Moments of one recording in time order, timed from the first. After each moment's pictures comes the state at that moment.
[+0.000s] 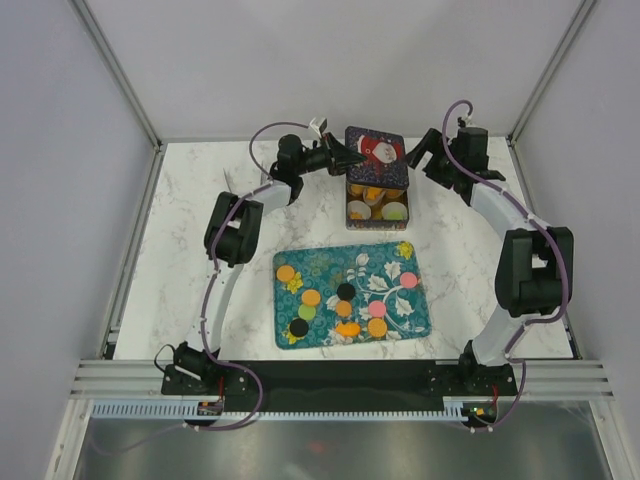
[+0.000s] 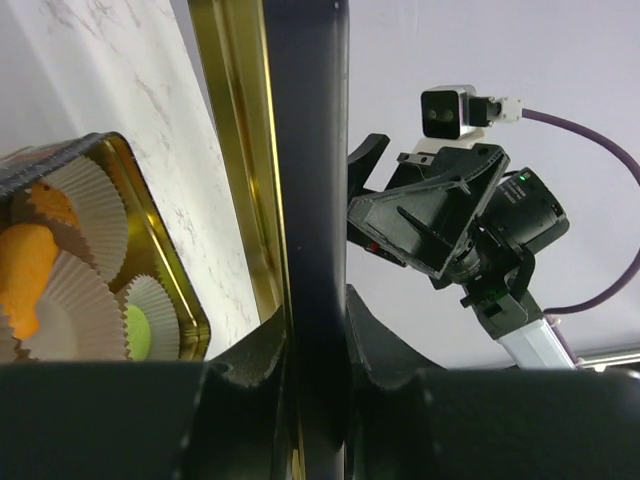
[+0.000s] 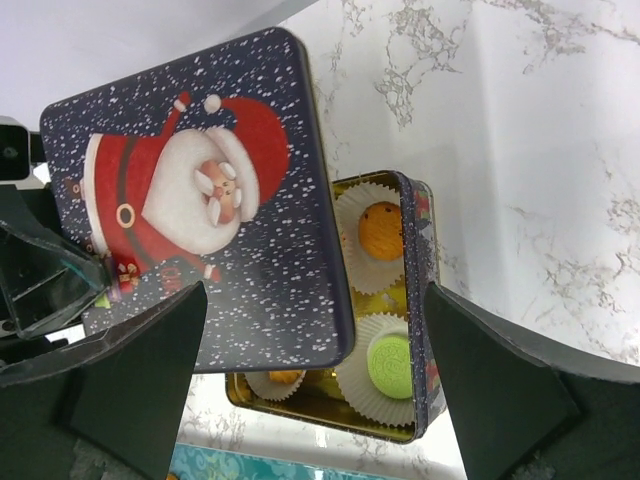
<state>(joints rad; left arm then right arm) -0.38 2.55 1.91 0.81 0.89 -1.48 0.04 1.75 1.32 -0.09 -0.24 0.59</state>
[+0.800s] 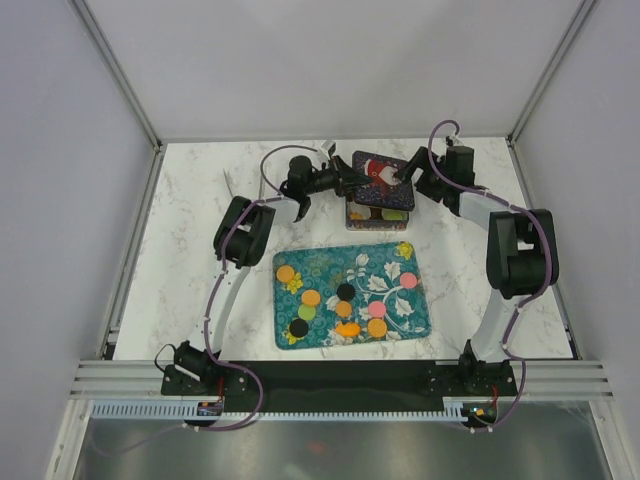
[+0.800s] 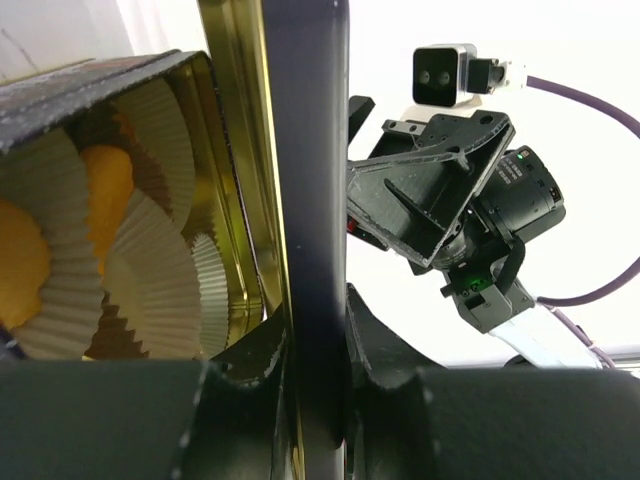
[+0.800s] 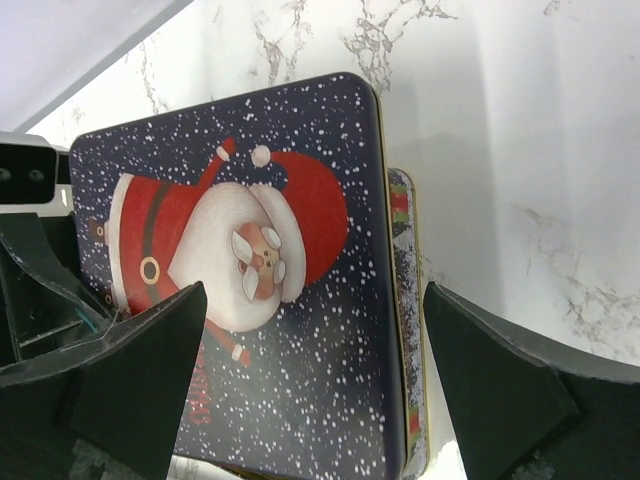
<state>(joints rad) -0.43 2.64 1.85 0.89 0.87 -1.52 0.05 1.91 1.22 0.14 -0.28 0.60</state>
